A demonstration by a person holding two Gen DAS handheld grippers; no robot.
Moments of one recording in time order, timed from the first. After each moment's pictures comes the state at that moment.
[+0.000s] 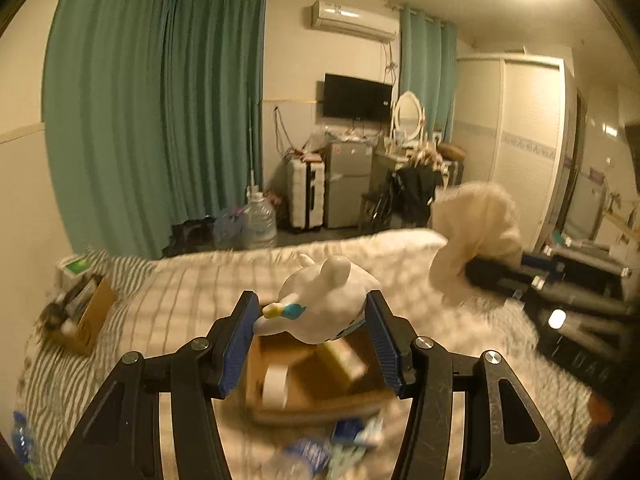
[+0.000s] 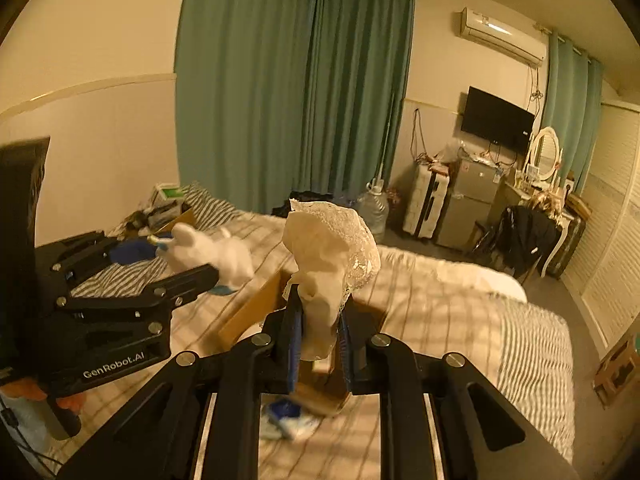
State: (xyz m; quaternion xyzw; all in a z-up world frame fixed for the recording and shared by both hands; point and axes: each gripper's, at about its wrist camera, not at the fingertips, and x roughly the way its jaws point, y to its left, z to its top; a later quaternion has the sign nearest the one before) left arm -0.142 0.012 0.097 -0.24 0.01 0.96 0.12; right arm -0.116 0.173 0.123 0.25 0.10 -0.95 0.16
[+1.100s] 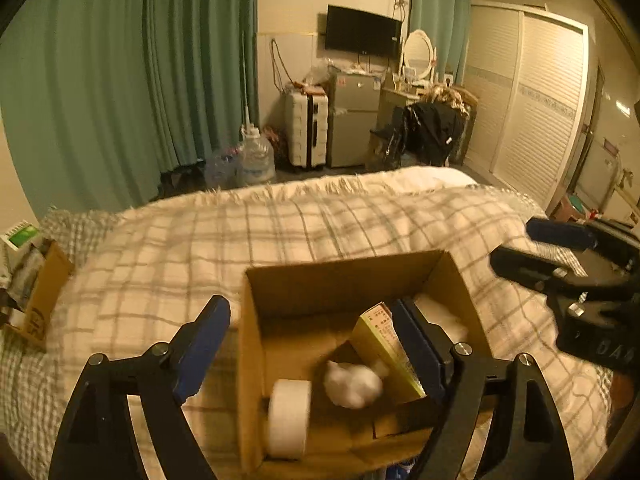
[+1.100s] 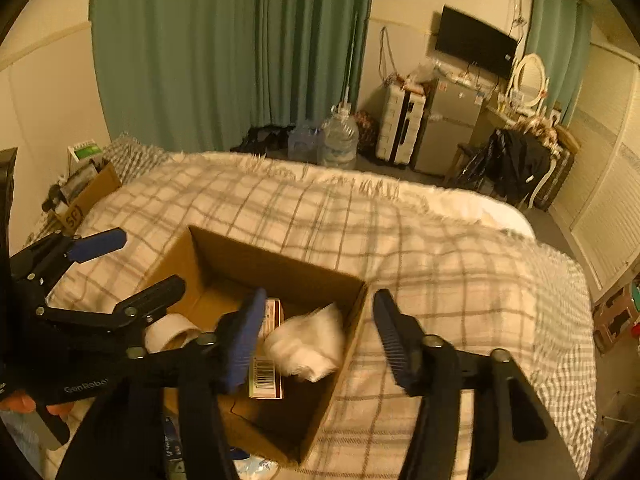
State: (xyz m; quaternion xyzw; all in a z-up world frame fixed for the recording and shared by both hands) left arm -0.272 0.005 -0.024 -0.35 0.03 0.93 0.11; right arm -0.265 0.191 0.008 0.37 0.08 -0.92 0.09
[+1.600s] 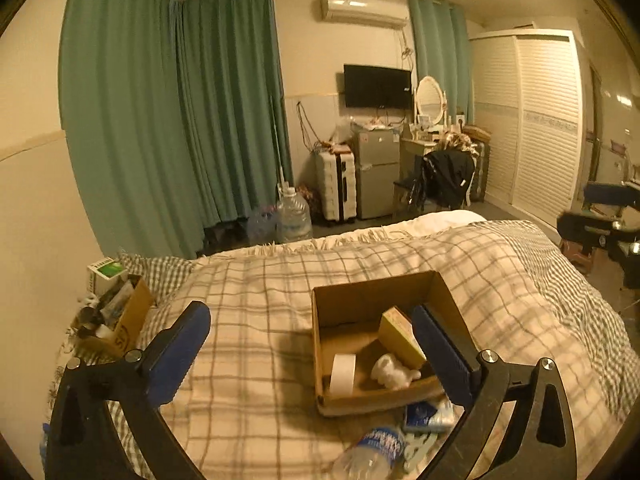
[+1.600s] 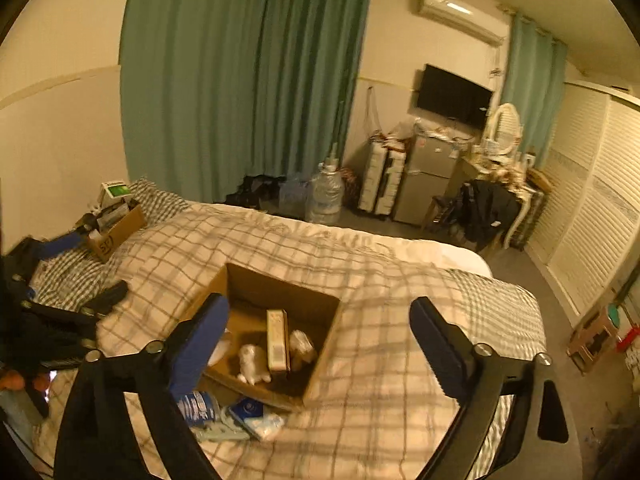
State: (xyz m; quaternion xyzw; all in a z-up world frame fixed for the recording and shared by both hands) left arm -0.135 -0.041 0.059 -0.24 0.06 0.97 0.06; right arm -0.128 0.201 0.110 0.28 0.10 -0.95 0.07
